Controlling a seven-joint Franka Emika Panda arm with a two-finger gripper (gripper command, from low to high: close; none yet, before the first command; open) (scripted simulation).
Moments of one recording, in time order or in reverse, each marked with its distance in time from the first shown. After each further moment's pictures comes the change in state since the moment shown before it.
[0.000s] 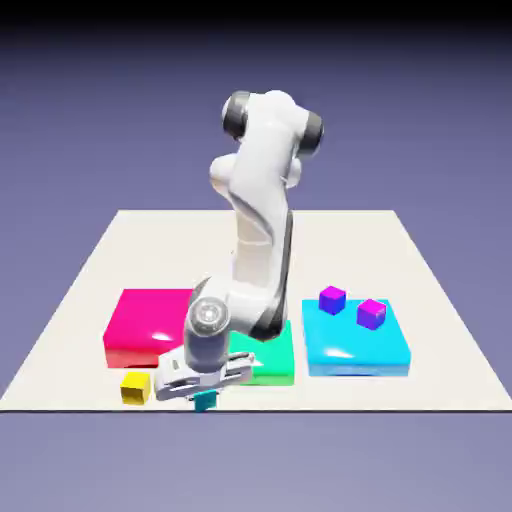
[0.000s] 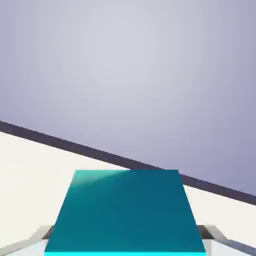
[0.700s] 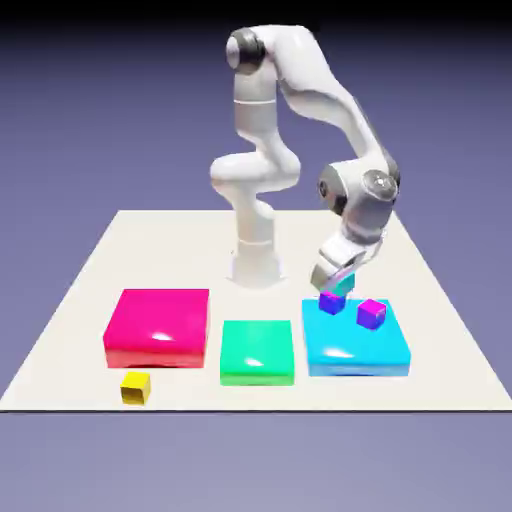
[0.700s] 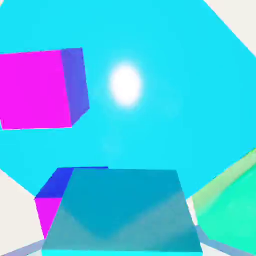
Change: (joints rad) arm 0.023 -0.759 0.750 -0.617 -0.126 -0.097 0.310
